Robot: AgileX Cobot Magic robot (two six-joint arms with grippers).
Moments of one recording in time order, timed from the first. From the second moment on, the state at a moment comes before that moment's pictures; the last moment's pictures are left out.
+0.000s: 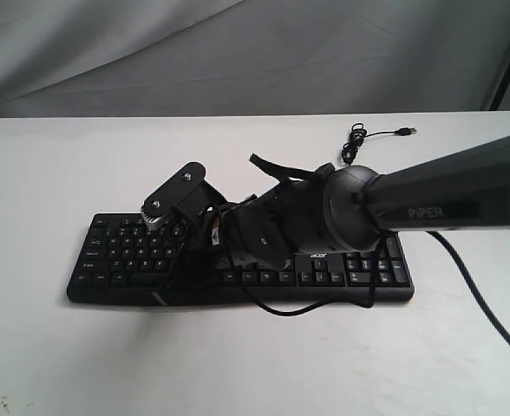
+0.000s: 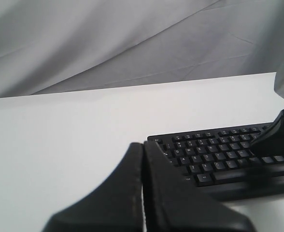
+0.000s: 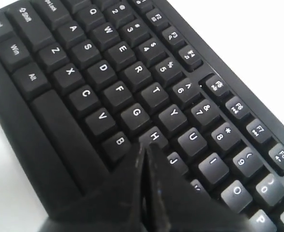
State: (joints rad) left arm -0.18 0.00 0.00 0.04 0.26 -0.02; right arm 0.81 2.11 -1.26 0.04 0.09 -0.18
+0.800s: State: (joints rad) left arm -0.18 0.00 0.00 0.04 0.26 -0.02; right arm 0.80 2.14 -1.27 0.05 0.08 -0.18
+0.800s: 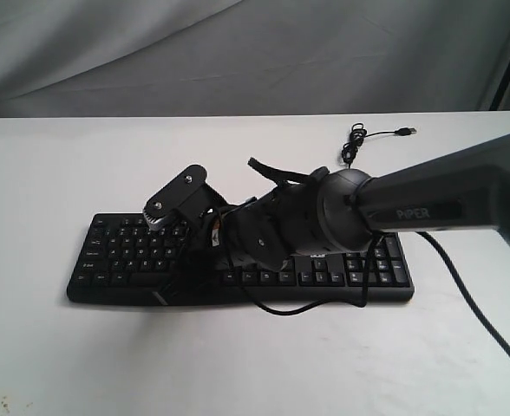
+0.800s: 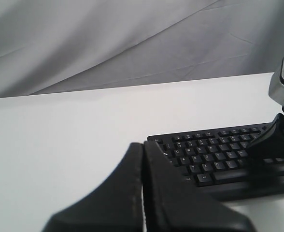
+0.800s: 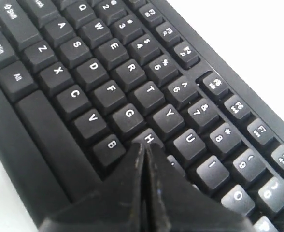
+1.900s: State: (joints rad) left arm -0.18 0.00 0.00 0.04 0.26 -0.02; right arm 0.82 2.19 -1.44 0.05 0.18 -0.18
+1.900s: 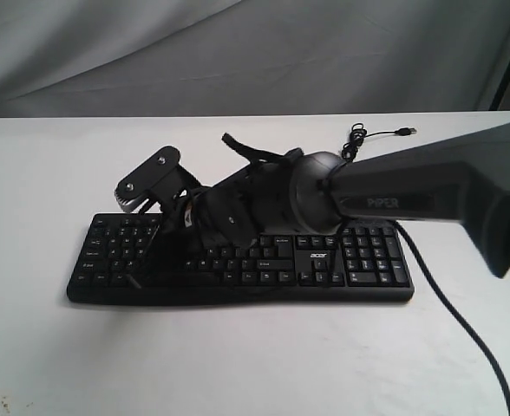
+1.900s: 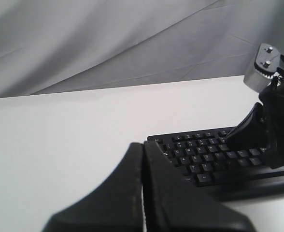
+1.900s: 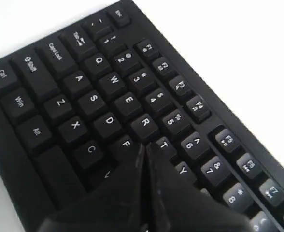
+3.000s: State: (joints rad) left arm -0.18 0.00 0.00 0.04 0.26 -0.02; right arm 0.81 2.19 -1.46 0.05 0.25 -0.21
